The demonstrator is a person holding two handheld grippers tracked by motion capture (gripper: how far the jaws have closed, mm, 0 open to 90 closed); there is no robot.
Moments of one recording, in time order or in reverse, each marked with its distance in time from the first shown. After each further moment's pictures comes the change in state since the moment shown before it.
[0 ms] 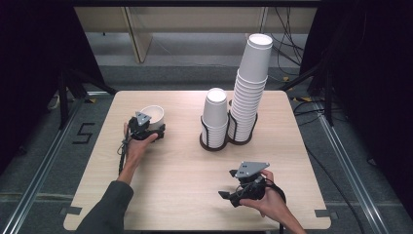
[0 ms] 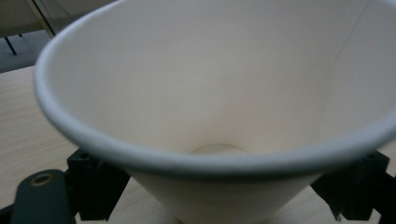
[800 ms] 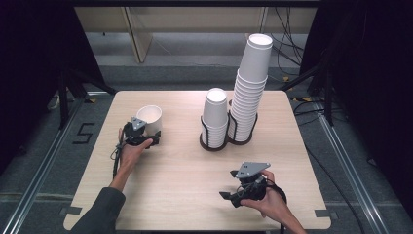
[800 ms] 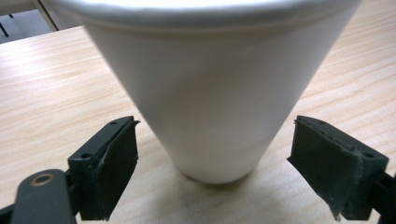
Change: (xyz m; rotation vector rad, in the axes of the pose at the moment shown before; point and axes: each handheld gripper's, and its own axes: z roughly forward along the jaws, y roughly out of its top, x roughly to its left) left arm 0.008 -0.014 -0.018 0.058 -0.015 -0.008; right arm 0.000 -0.002 -0.001 0.006 -0.001 0.012
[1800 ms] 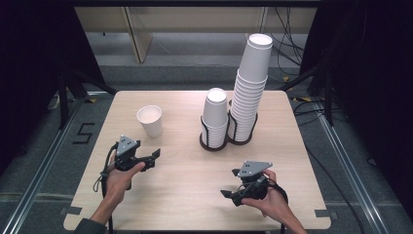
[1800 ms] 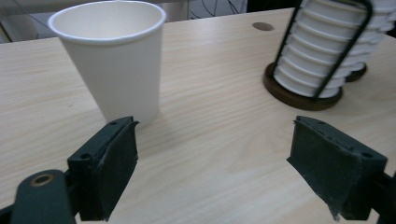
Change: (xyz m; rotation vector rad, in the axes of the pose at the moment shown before) left arm -0.046 -0.015 -0.113 -0.101 -0.176 -0.050; right arm -0.002 0.000 -0.003 -0.014 -0.022 0.012
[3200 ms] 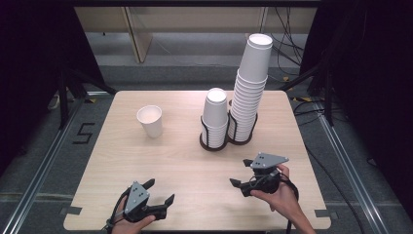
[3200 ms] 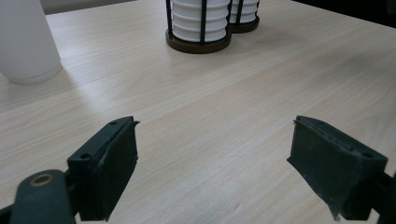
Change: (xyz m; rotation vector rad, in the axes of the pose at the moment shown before) left arm -0.083 -0.072 -0.058 -0.018 -0.132 0.108; right arm -0.015 0.009 -0.033 -0.080 -0.099 0.053
